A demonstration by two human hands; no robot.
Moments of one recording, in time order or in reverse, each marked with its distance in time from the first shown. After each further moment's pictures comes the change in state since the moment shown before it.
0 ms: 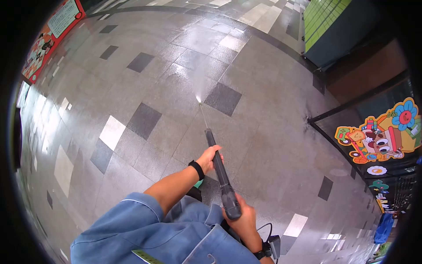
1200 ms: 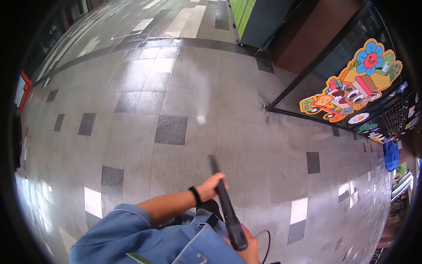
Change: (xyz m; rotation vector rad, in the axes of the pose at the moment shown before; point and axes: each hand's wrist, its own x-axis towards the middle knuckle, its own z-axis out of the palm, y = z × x) left_hand 0.080 -0.054 0.216 0.314 -0.269 -0.312; right_hand 0.050 0.039 -0.117 0.464 0.433 0.476
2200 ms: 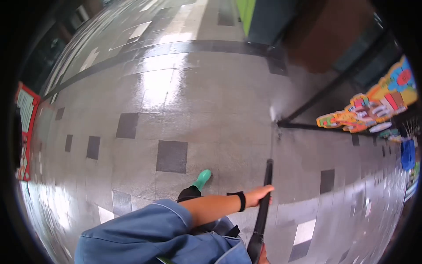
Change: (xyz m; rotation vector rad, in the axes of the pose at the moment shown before) left_hand 0.238 0.109 0.254 0.278 -0.229 -0.242; right_hand 0.252 -0.090 -0.080 -0.056 0.504 0.178
